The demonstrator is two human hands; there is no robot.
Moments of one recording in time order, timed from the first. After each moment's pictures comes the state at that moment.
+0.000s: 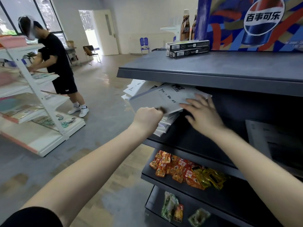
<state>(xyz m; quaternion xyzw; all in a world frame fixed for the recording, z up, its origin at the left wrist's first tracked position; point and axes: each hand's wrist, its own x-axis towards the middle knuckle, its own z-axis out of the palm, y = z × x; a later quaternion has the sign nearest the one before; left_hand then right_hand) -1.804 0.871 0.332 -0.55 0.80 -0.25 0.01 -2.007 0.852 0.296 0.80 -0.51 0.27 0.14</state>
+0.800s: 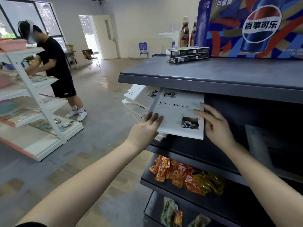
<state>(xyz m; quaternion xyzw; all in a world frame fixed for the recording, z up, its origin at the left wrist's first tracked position) -1.770 0.864 0.279 -0.44 0.85 -0.21 -0.20 -2.038 0.860 0.270 0.75 -0.47 0.47 0.03</state>
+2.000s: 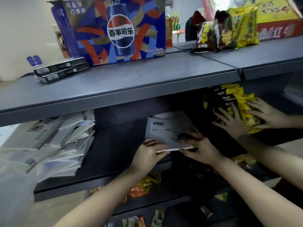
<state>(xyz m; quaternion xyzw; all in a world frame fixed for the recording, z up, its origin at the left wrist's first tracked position) -2.037 0.884 0.202 -0.16 0.91 0.11 -0.37 -2.235 1.016 0.206 0.65 -0.67 0.34 0.05</state>
